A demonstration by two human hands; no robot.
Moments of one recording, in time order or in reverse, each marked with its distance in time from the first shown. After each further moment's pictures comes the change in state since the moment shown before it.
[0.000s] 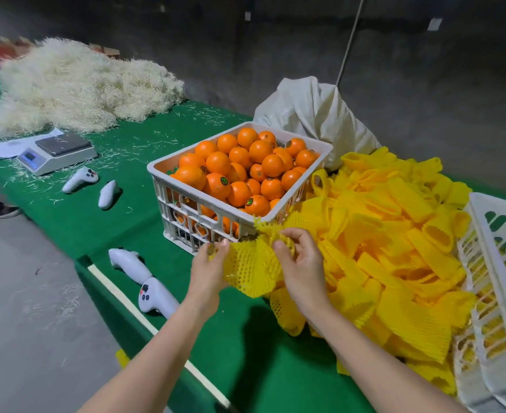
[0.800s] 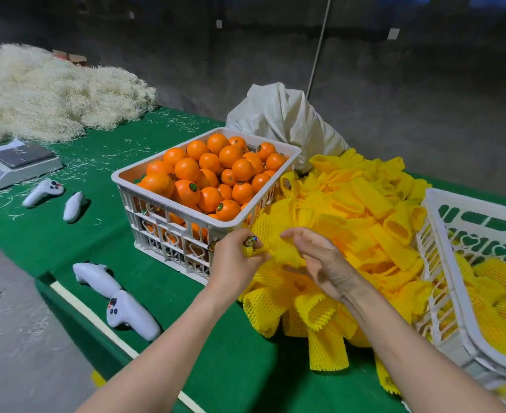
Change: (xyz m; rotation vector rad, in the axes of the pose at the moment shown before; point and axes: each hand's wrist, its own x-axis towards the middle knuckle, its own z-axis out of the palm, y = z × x) left_hand -0.025 0.019 0.075 0.653 -0.141 0.649; right_hand 0.024 -0.008 -0.093 0.246 -0.371 0.382
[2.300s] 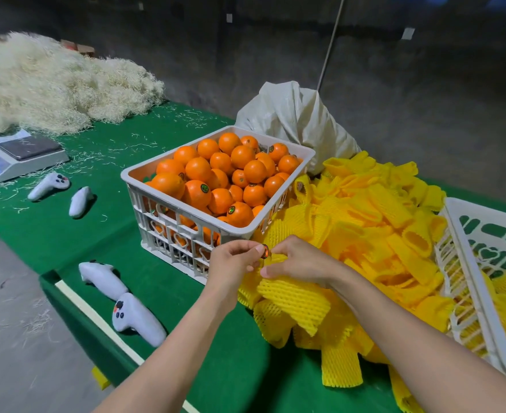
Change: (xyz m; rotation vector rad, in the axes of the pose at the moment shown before) left_hand 0.012 -0.023 -0.013 -0.699 -0.022 -0.433; right_hand 0.051 -0.015 0.036 -0.833 -0.167 0.145
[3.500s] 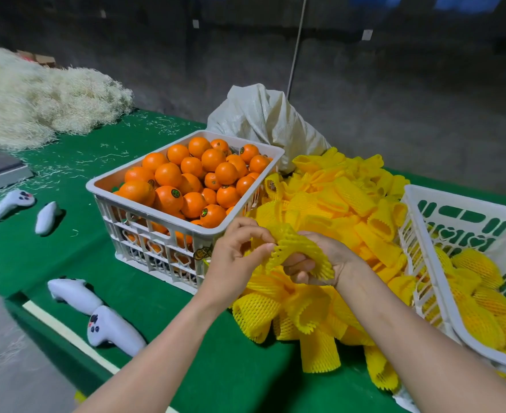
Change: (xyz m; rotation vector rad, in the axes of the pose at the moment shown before) left_hand -0.030 0.025 0.036 0.273 -0.313 0.488; right_hand -0.044 0.023 -0.036 1.098 -0.341 0.140
